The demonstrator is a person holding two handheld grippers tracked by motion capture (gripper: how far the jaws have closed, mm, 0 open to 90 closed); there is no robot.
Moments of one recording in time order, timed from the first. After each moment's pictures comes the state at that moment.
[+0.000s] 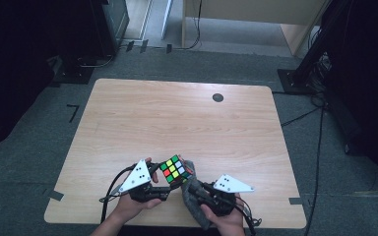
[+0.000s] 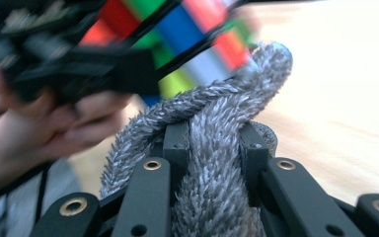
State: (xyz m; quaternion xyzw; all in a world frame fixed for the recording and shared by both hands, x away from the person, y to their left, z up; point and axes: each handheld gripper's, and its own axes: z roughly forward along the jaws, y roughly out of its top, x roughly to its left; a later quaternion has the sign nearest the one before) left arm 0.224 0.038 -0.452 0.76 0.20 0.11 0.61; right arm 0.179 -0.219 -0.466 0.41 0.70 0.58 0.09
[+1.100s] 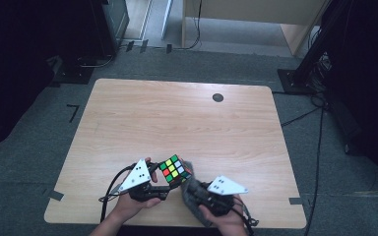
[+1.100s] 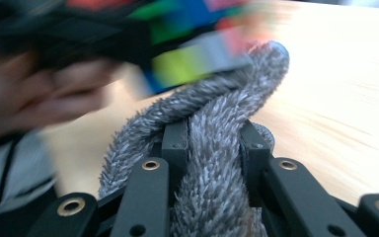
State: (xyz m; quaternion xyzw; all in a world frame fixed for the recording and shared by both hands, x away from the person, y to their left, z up) left arm 0.226 0.040 -0.454 0.77 0.20 0.11 0.60; right arm 0.183 -0.220 -0.470 0.39 0.73 0.54 0.13
